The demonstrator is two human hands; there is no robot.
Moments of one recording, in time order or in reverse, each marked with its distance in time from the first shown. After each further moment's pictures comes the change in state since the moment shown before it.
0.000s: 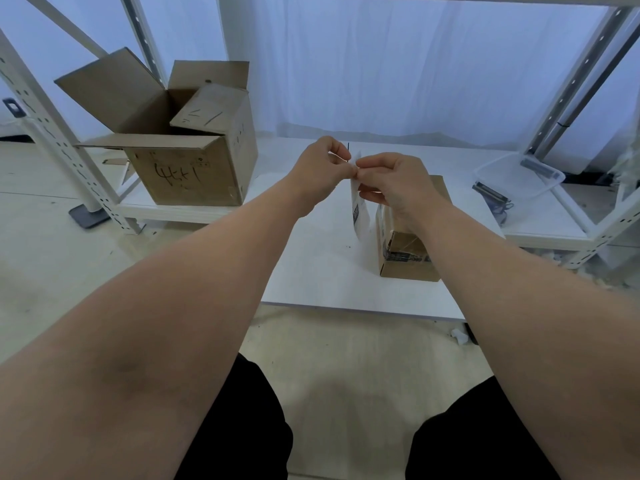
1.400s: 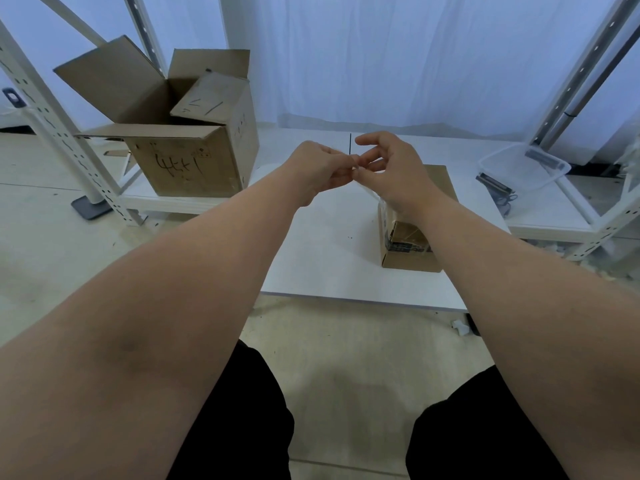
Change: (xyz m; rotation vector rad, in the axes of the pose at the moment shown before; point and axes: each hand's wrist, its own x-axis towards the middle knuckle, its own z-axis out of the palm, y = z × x) left_hand 0.003 -0.009 -0.002 -0.316 -0.069 -0.172; right_hand 0.001 0.007 0.001 -0.370 -0.063 -0.302
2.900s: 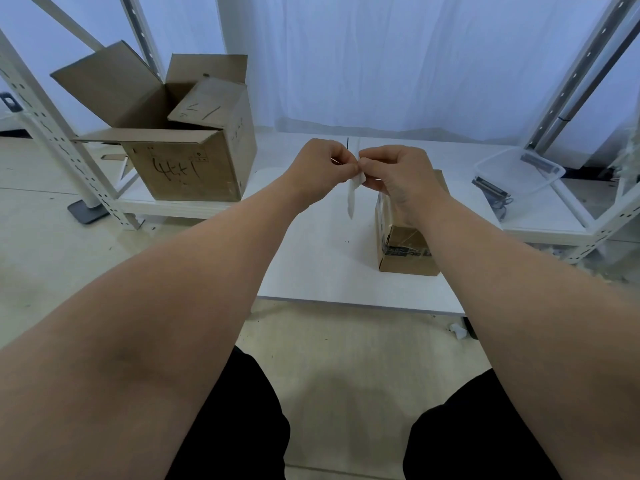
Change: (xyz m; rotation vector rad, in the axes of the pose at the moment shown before) left_hand -0.007 0.003 0.006 0.463 0.059 0.280; right_hand 0.001 -0.003 -0.007 0.405 0.110 0.222
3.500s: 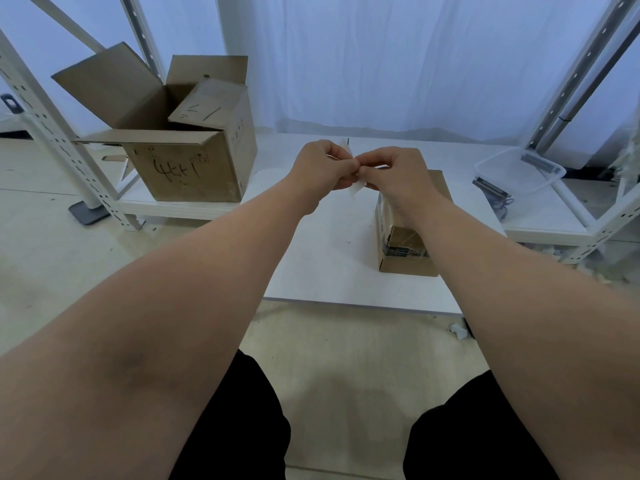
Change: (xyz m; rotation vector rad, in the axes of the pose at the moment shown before) left_hand 0.004 -0.001 0.005 -0.334 0.044 -0.125; right_hand 0.001 0.002 0.003 -0.221 -0.013 -0.111
